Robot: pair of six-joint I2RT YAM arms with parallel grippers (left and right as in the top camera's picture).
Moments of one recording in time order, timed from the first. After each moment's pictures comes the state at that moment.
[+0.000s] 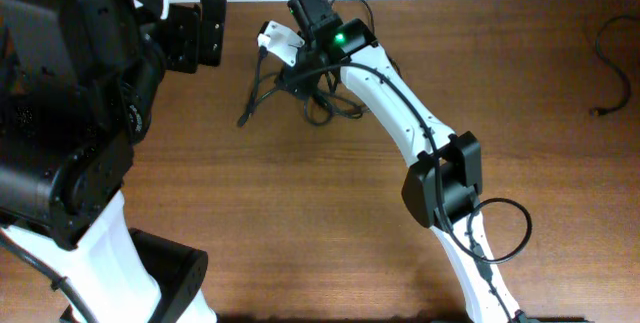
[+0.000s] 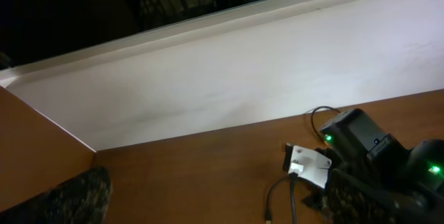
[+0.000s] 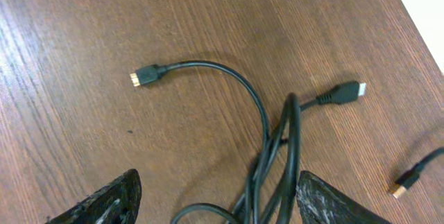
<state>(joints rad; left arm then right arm) -0.34 1.85 3.07 -1.60 -0.35 0.12 0.54 2.48 2.44 -0.96 -0.26 -0.56</state>
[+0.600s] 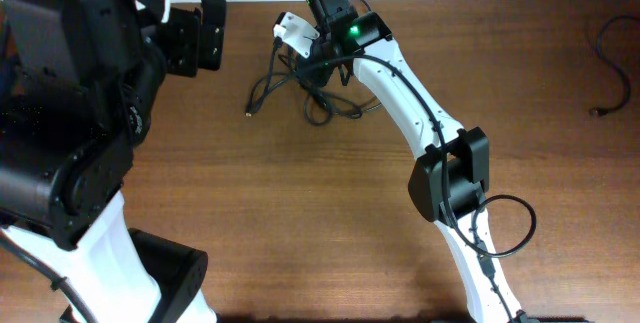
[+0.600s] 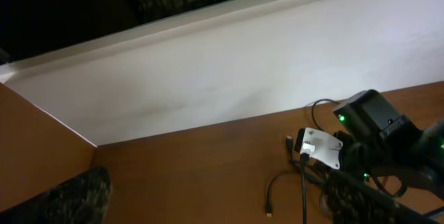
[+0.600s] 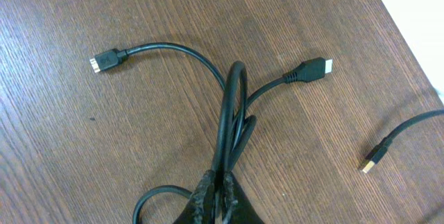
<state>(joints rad) -0.34 1.85 3.07 -1.63 -0.35 0.12 0.49 2.49 2.44 -0.95 -0.25 -0.57</state>
